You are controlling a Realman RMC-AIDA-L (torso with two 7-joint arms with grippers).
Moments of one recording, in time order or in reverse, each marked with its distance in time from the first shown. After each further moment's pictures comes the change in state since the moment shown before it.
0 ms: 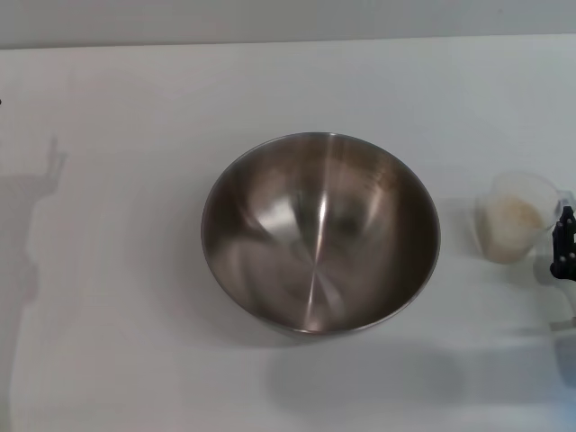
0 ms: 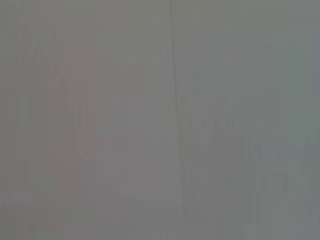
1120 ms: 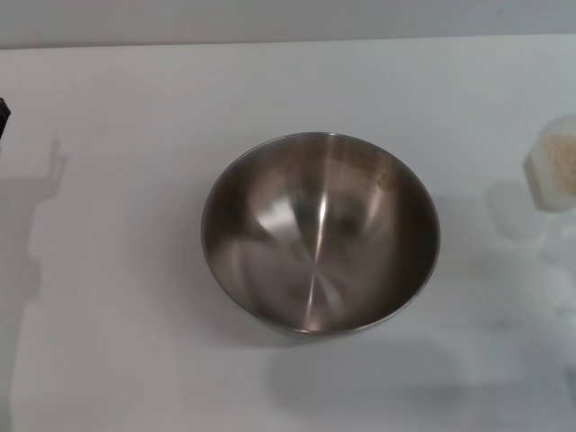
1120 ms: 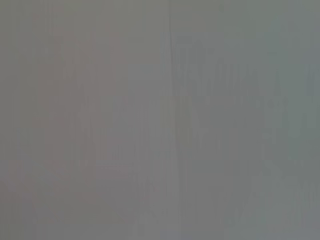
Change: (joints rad) left arm -0.002 -0.002 0.003 0.003 0.001 -0.046 0.000; right arm -0.015 -0.007 0.000 -0.005 -0.037 -0.353 -0.057
